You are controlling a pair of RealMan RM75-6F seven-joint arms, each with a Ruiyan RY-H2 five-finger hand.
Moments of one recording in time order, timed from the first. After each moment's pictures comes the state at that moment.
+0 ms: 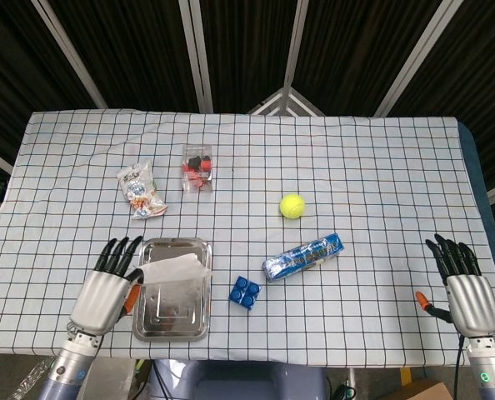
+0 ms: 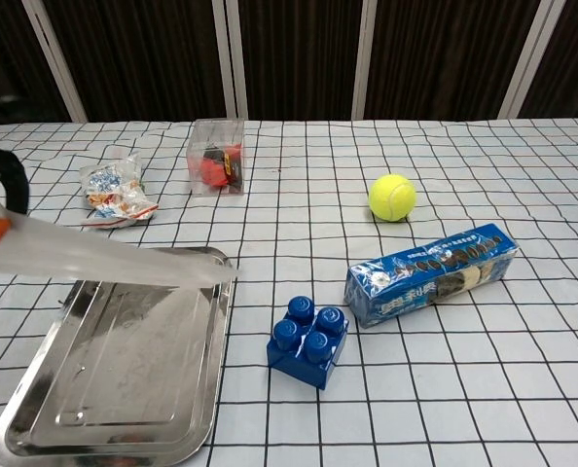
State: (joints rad) left arm -0.17 -1.44 -0.01 -1.99 1.58 1.36 0.79; right arm 0.09 -1.12 0.05 -1.64 -1.54 1.47 0.02
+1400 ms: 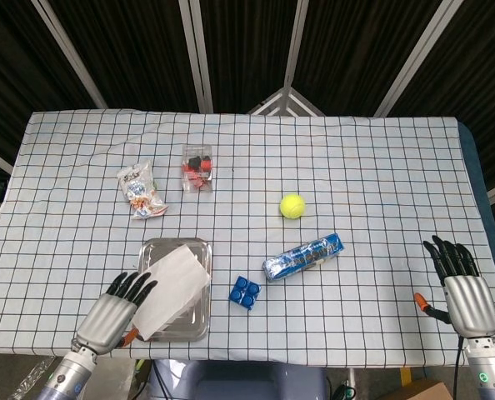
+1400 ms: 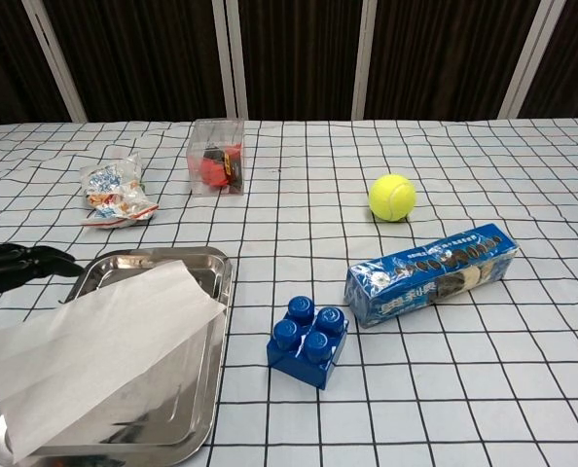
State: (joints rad) left arm -0.24 -1.26 0.09 -2.09 1.40 1.16 0.79; right arm 0.10 -1.12 0.04 -1.64 -1.54 1.46 0.01
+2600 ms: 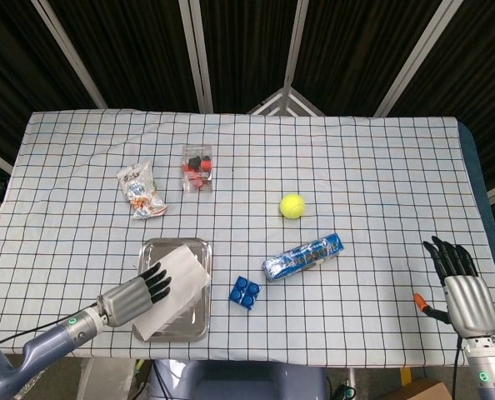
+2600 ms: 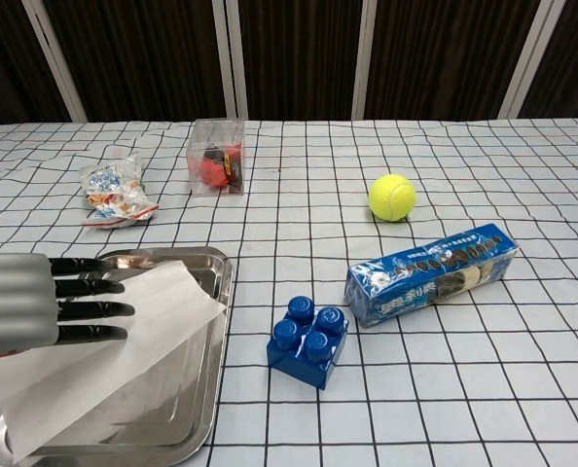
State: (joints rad) left arm -0.65 -1.19 0.14 -1.72 1.62 0.73 0.98; right arm 0.10 -1.11 0.04 -1.66 -1.52 1.44 0.03
